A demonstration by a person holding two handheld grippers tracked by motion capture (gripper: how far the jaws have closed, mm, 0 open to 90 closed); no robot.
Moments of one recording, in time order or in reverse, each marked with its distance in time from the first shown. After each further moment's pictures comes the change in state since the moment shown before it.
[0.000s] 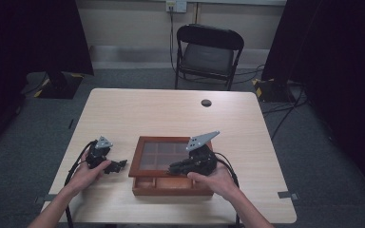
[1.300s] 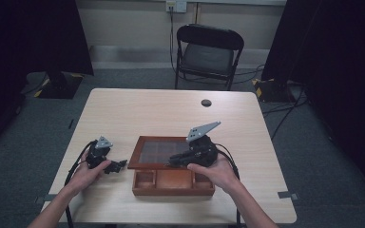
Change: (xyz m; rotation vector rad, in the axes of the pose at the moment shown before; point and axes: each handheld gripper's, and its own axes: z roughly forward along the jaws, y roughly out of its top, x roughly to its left) left arm 0.000 0.000 0.000 0.000 0.000 0.001; right arm -0.004 0.024 -0.013 -0.002 -0.020 0.003
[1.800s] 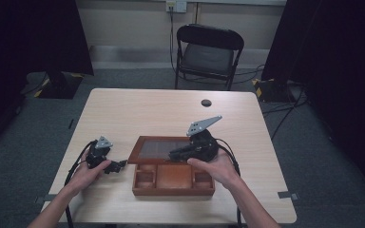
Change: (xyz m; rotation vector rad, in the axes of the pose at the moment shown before) left arm 0.001 0.000 0.000 0.004 -0.003 0.006; right arm -0.003 0.012 -0.007 -0.013 -0.019 0.002
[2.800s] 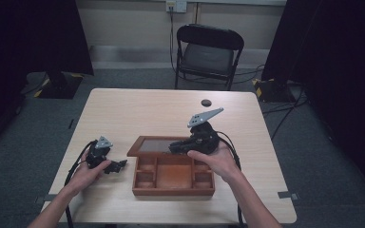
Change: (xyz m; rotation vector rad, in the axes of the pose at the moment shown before) left arm 0.000 0.000 0.000 0.000 -0.001 -0.001; right arm -0.008 0.015 -0.007 -0.017 -0.009 0.013
